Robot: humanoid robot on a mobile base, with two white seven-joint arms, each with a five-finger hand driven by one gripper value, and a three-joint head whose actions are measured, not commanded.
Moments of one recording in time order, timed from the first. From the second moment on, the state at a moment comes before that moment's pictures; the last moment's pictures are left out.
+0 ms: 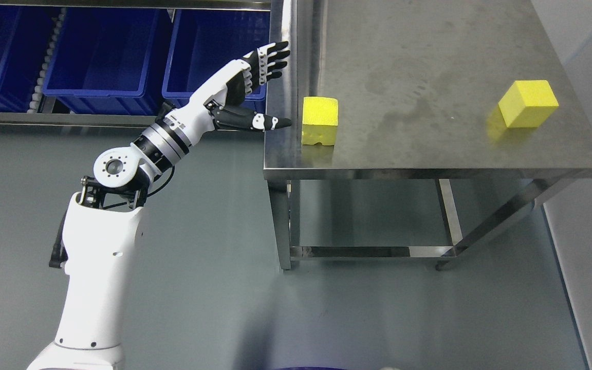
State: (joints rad) left arm -0.52 0.09 -0.16 -1.49 0.08 0.12 -0.67; right arm 0.00 0.00 0.00 0.00 0.00 -0.02 -0.03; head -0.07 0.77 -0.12
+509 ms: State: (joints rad) left arm -0.59 0.06 -0.25 -1.34 -0.09 0.06 -0.69; right arm 0.00 0.00 0.00 0.00 0.00 -0.02 -0.03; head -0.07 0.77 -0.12
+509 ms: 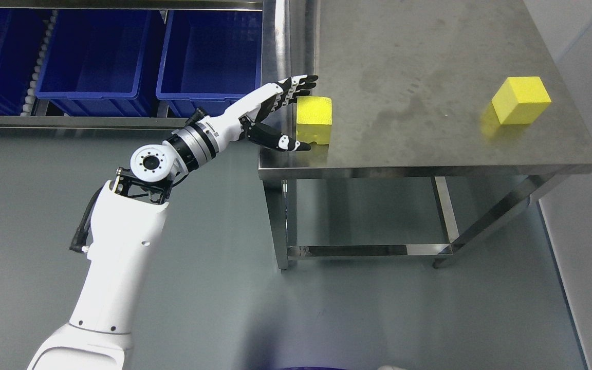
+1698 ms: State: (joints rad) left arm -0.62 0.01 -0.18 -1.17 0.10 -0.23 -0.63; right arm 0.00 0.00 0.00 0.00 0.00 -0.02 -0.03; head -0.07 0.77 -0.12
